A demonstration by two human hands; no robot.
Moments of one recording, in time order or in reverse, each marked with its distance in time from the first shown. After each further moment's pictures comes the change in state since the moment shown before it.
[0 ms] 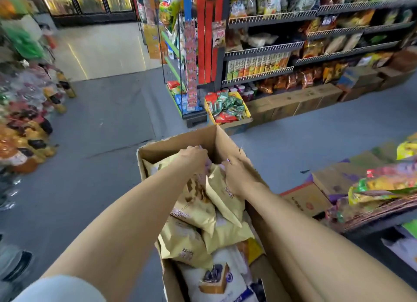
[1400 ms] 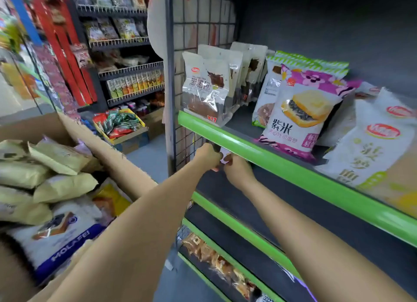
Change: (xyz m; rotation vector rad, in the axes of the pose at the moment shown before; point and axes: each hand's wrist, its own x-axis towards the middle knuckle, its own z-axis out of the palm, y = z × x) left_hand -0.191 0.419 0.123 -0.806 -0.032 0.397; right_hand -0.381 0.240 -0.006 0.687 0.439 0.679
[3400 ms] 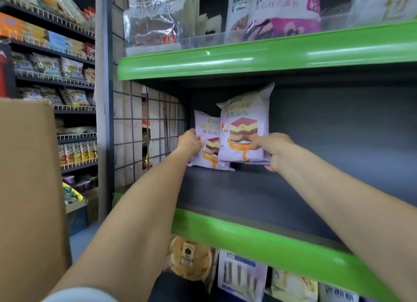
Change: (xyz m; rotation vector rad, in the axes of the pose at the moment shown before) left_hand 0.196 -0.041 0.094 0.097 0.329 0.570; right_hand 0.081 0.151 -0.002 0.613 0.531 0.100
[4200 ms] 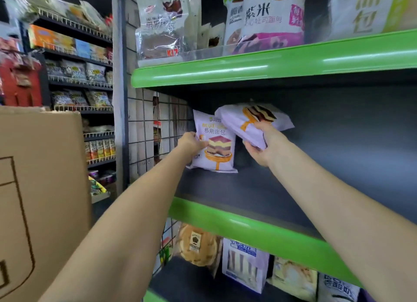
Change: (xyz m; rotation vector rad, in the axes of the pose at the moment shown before) left_hand -0.050 0.008 -0.024 -0.215 0.009 -0.139; right_hand -0.042 -0.020 -0.009 0.797 -0.209 0.270
